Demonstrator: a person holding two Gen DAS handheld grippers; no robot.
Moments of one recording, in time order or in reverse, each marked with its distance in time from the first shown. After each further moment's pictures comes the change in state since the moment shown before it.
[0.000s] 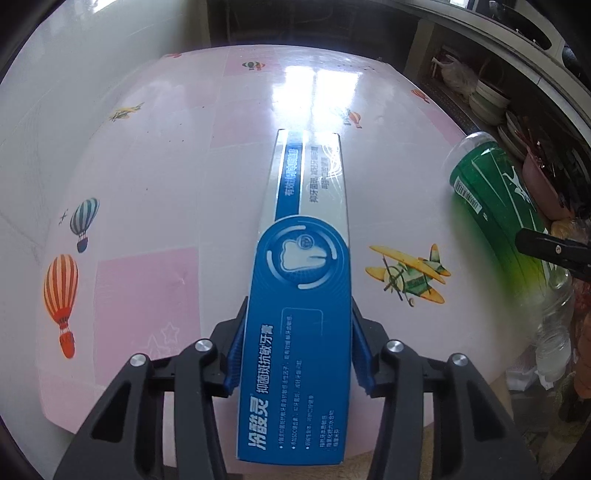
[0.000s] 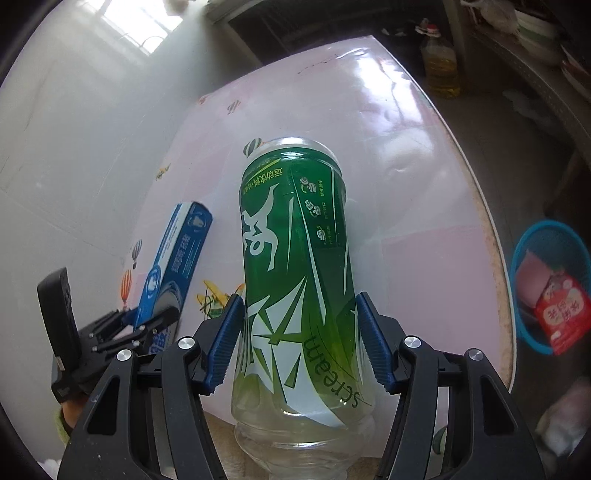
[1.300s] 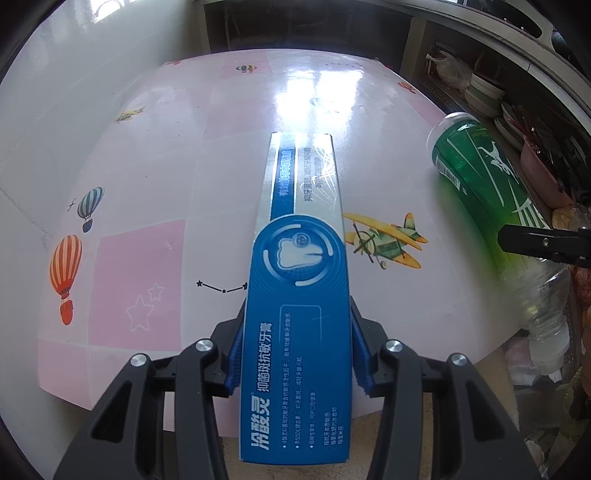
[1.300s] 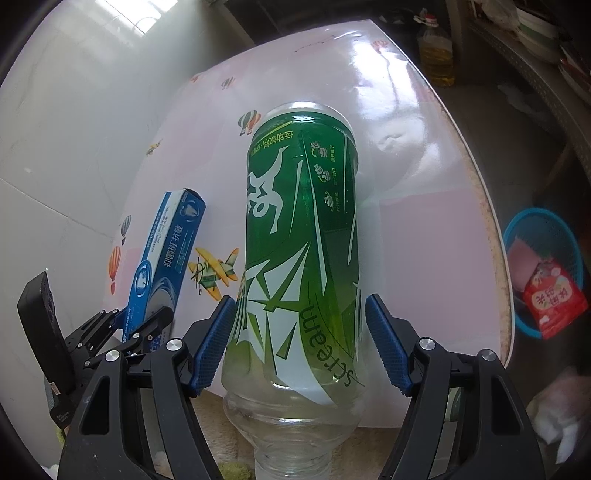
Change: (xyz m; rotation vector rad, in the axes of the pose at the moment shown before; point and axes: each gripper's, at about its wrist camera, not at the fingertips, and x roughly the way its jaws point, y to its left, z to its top) left arm -0.007 -0.027 -0.024 0.033 -0.018 0.037; right arm 0.010 0.023 -0.013 -0.053 0.073 -0.079
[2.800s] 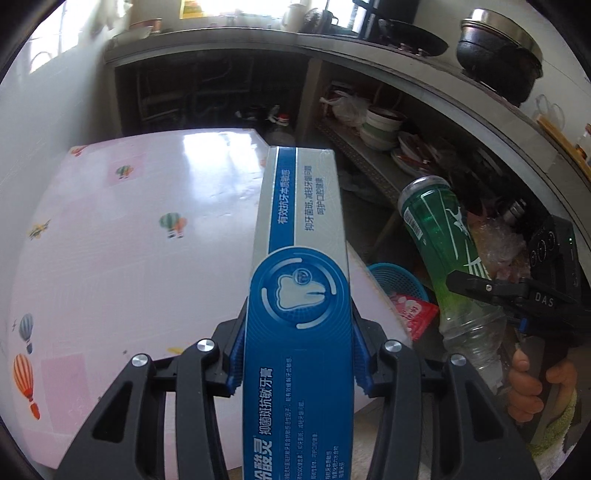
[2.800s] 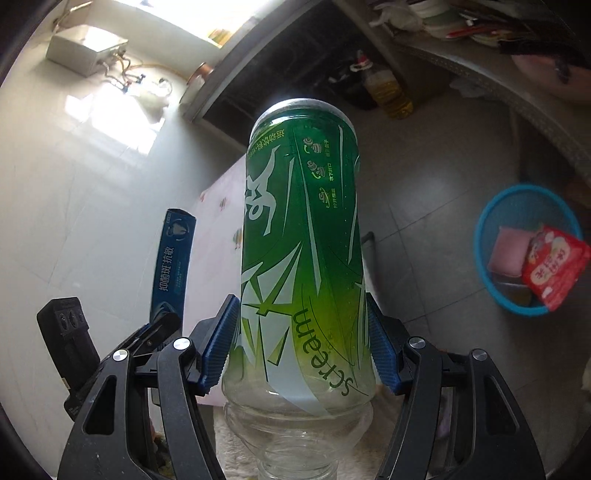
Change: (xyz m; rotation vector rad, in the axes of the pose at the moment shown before) left arm -0.065 -0.125 0.071 0.186 -0.178 -0.321; right arm -0.119 -0.138 -0.054 0.321 -0.335 0.211
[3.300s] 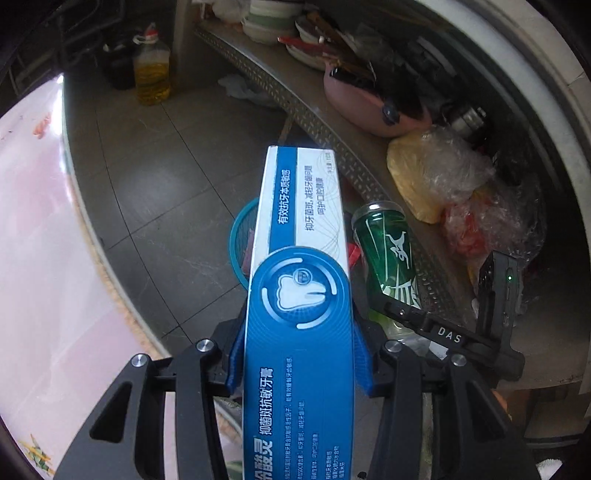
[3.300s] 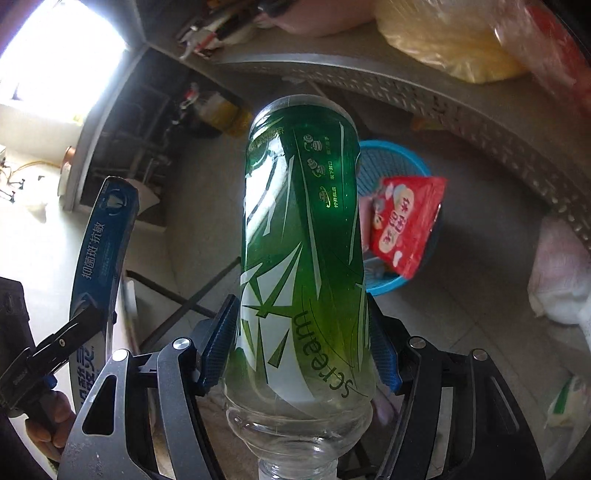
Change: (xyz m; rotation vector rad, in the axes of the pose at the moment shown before) left arm 0.200 -0.167 0.039 0.147 0.428 -0.255; right arm -0.024 -0.210 -0.011 0.401 -0.046 -0.305
